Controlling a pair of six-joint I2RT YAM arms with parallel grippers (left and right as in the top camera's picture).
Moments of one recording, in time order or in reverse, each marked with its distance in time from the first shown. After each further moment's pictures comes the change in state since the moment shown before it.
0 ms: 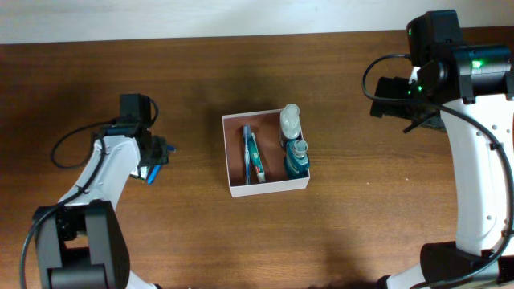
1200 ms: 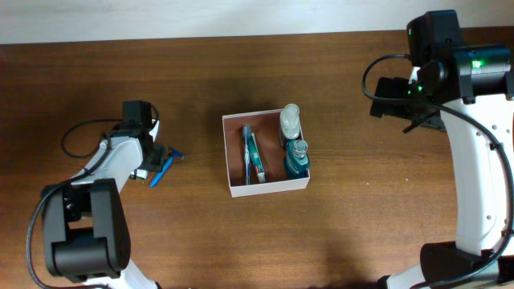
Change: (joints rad) left arm 0.026 0.112 -0.042 0.153 -0.004 0.332; right arm 0.000 0.000 0.000 0.000 0.000 0.000
